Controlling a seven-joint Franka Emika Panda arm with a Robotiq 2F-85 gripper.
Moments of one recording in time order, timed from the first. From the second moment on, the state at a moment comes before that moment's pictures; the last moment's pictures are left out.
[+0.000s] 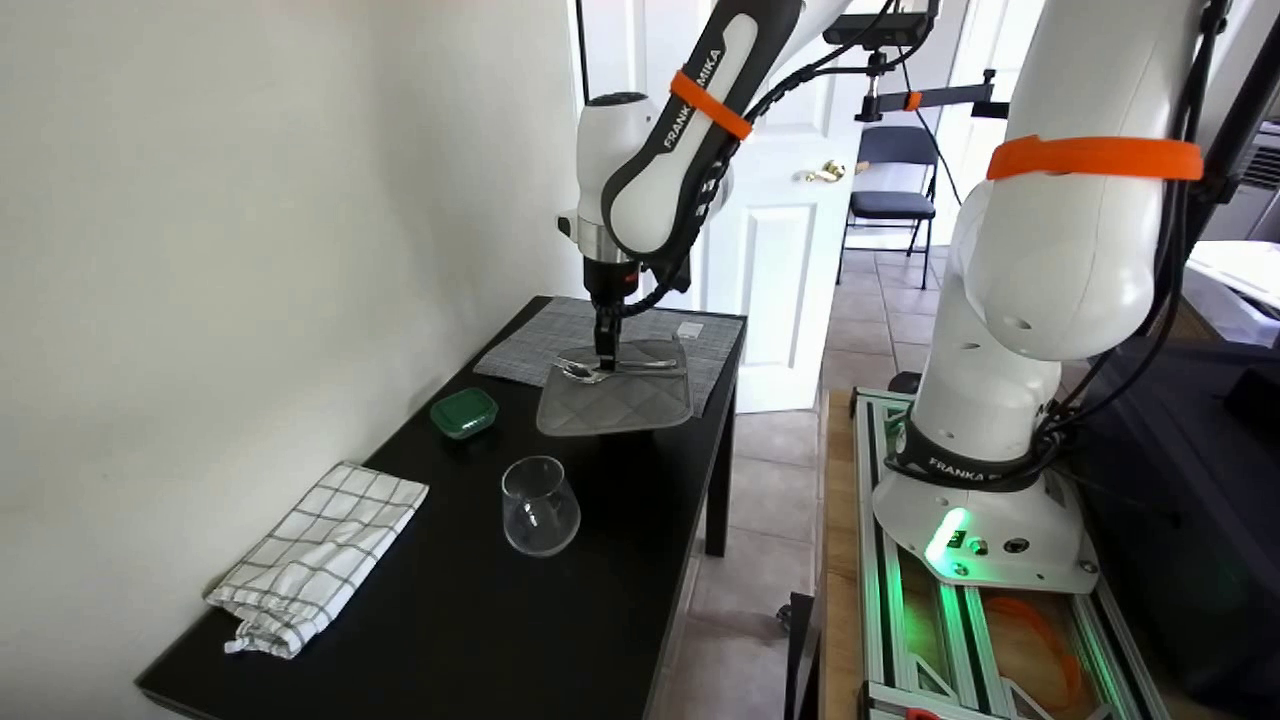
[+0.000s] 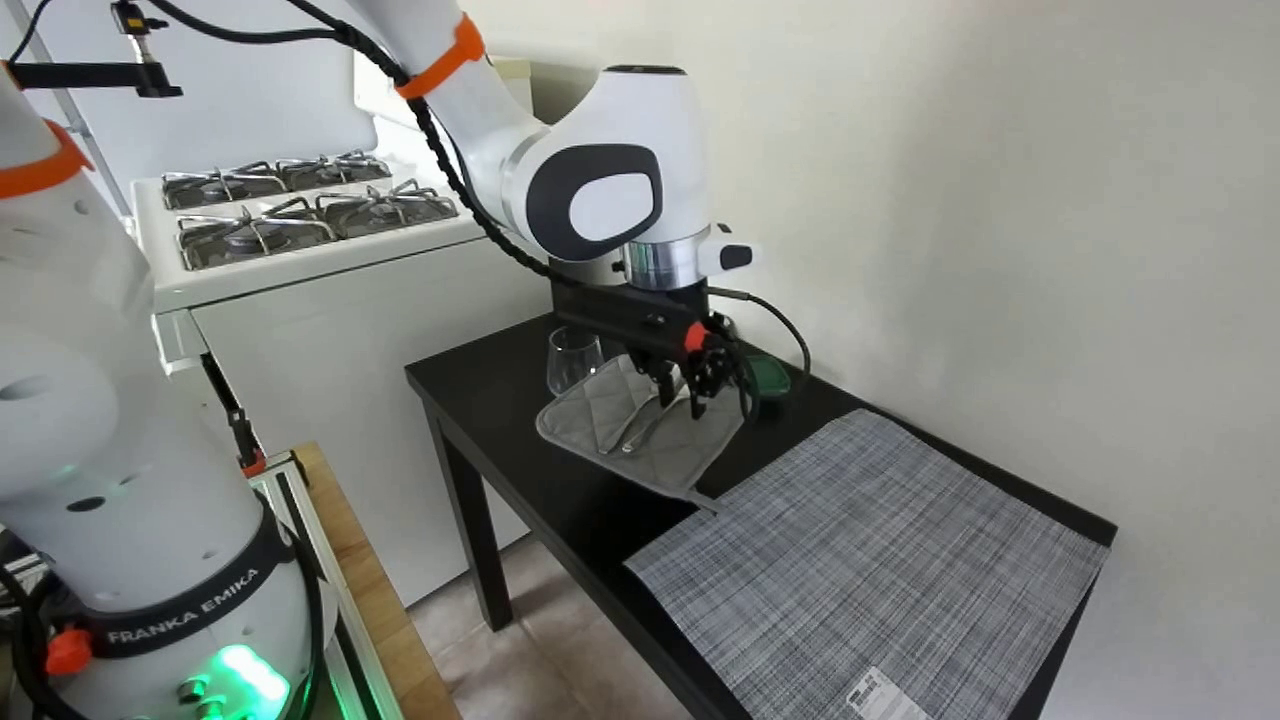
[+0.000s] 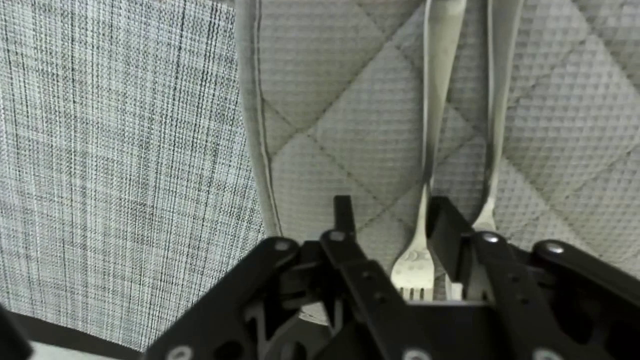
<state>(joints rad) -0.07 -0.06 -0.13 -2.67 -0.12 2.76 -0.37</state>
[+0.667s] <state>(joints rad) -0.07 -0.06 -0.13 -2.67 -0.12 2.76 -0.37</state>
